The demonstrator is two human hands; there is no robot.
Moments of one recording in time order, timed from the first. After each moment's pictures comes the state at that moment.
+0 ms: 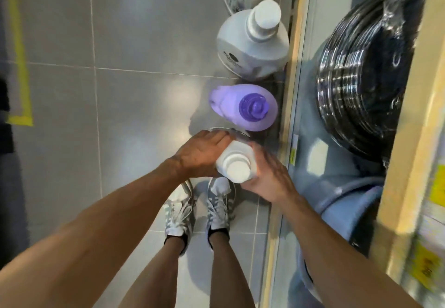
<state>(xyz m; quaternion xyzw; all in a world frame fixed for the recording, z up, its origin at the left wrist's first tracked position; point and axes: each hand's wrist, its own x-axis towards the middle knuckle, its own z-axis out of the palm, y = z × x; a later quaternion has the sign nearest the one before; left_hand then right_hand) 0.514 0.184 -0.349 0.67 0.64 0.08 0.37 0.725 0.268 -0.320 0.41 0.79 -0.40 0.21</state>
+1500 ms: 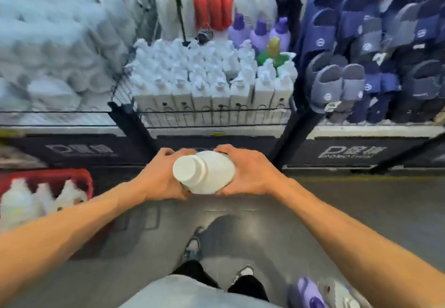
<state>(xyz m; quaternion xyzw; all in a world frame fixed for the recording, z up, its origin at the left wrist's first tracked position) 0.606 -0.345 0.457 -0.02 0.96 0.27 0.06 0.471 -0.120 0.495 -0.46 0.83 -0.20 0.25</state>
